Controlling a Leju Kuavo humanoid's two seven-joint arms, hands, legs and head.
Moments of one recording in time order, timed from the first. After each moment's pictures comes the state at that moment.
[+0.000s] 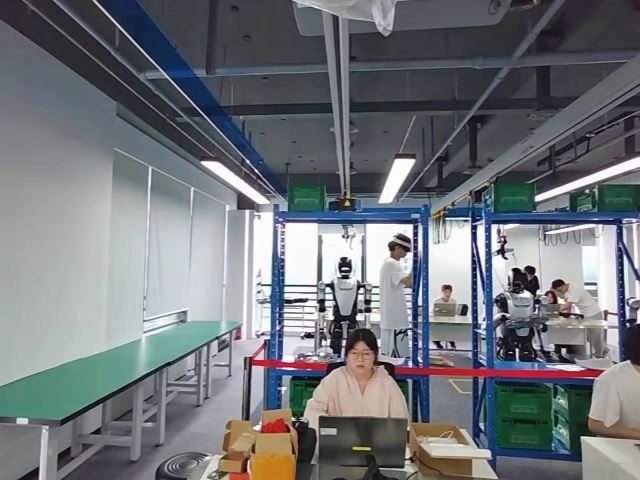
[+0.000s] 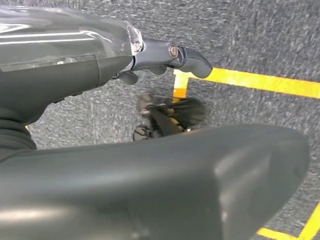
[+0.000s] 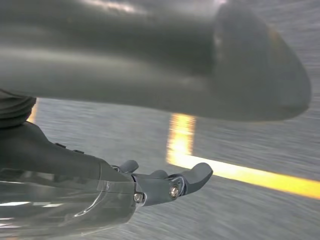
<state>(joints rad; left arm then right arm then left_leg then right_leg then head) -0.05 -0.09 1.40 -0.25 -1.19 -0.20 -0.51 0.01 0.08 -0.58 -0.31 0.64 0.01 -0.22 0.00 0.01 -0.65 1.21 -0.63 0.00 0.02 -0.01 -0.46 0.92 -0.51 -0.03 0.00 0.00</state>
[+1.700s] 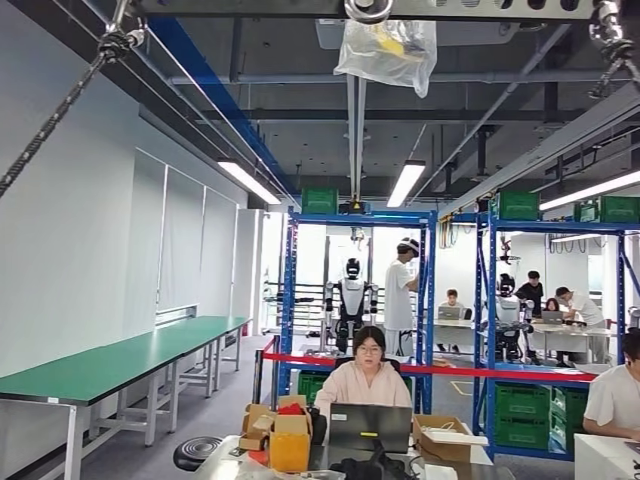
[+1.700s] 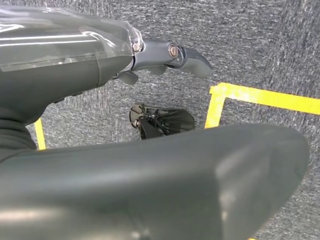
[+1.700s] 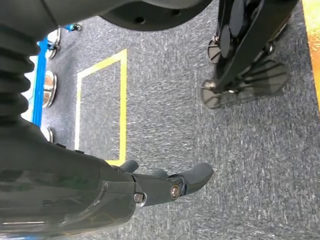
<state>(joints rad) -0.08 -0.09 1.37 -0.25 -1.17 -0.17 -0.47 -0.03 0.06 -0.76 -0.21 0.65 0.01 0.04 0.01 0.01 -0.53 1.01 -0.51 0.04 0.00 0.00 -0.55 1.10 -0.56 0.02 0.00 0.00</state>
